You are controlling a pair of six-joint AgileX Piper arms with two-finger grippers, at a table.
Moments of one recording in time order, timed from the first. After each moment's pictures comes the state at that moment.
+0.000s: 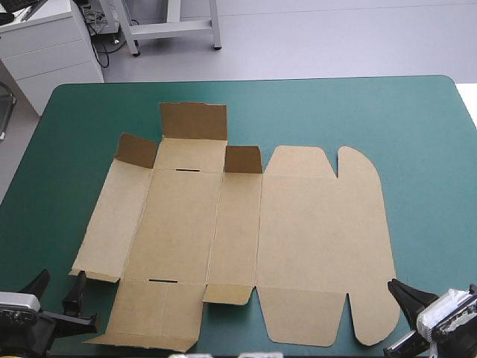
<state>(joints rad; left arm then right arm) -0.09 -0.01 -0.44 0.04 0.81 -0.01 0.45 0.05 -0.48 0.06 0.84 -0.20</state>
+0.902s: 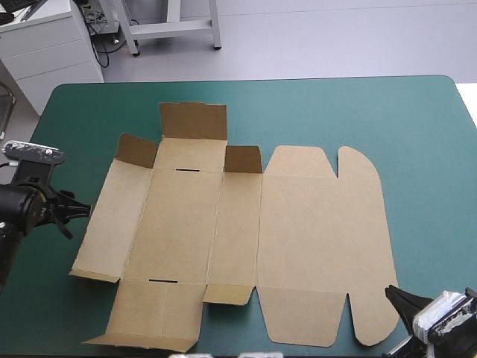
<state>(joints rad) -0.10 1.06 -1.10 0.38 1.13 -0.09 0.45 0.05 -0.47 0.08 0.89 -0.21</state>
